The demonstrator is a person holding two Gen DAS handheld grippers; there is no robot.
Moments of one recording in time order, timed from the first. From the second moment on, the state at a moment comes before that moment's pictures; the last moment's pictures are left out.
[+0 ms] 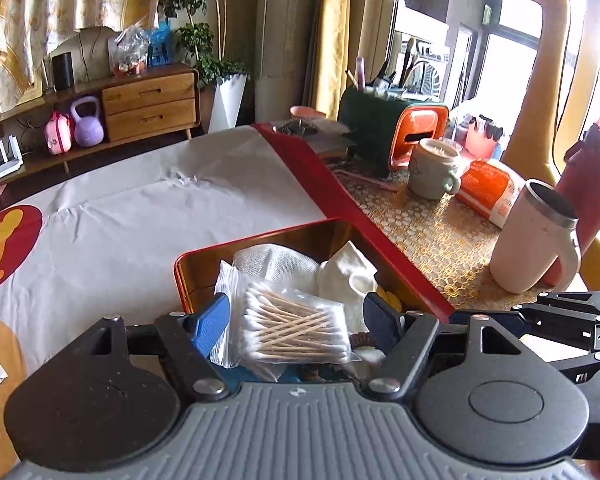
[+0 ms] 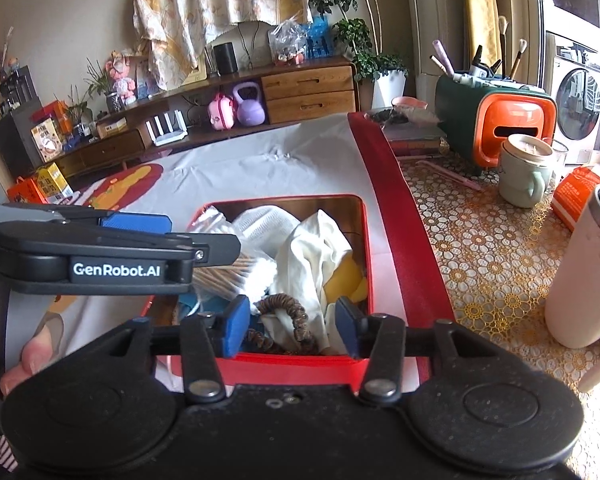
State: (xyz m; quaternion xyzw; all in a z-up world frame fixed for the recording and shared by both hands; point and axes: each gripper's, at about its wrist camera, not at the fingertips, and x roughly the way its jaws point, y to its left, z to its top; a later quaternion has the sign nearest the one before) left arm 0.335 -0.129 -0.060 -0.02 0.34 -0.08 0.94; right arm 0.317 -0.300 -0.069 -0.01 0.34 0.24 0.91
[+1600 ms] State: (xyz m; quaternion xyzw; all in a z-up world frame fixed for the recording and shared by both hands) left arm 0.233 -0.117 -0.028 -0.04 0.28 -0.09 0.95; right arm 0.236 -0.340 -0.035 0.05 0.24 0.24 0.94
